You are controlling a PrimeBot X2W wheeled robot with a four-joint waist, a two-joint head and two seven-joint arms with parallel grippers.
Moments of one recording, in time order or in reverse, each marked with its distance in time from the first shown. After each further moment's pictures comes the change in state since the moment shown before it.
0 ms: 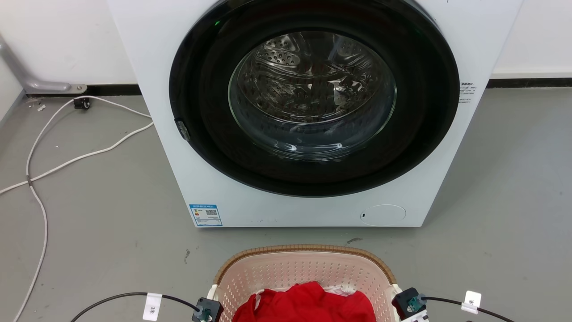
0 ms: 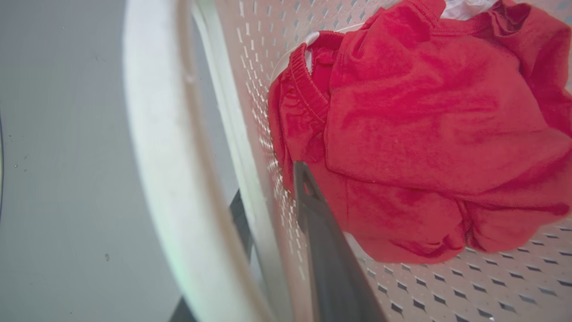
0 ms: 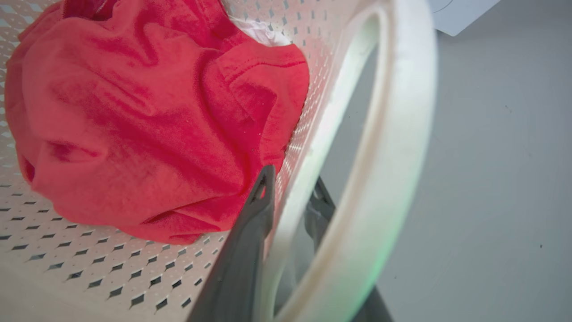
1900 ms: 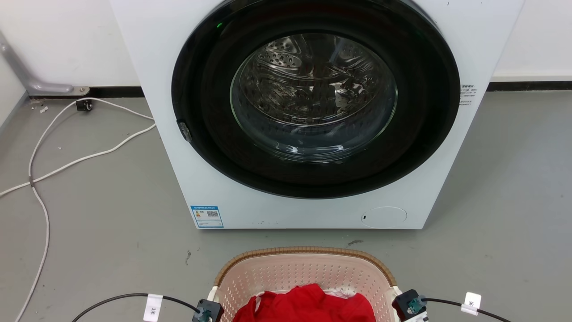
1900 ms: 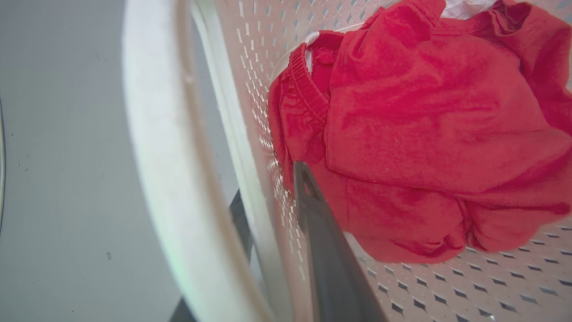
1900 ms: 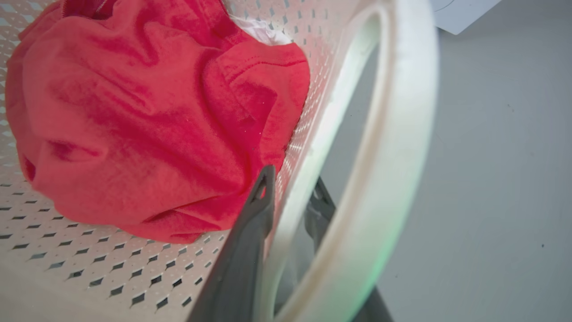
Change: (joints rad) left arm 0.001 0.006 -0.063 0.000 -0.056 0.008 0.001; right arm 0.003 -0.003 0.026 0.000 0.030 0.000 0.005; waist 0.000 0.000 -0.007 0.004
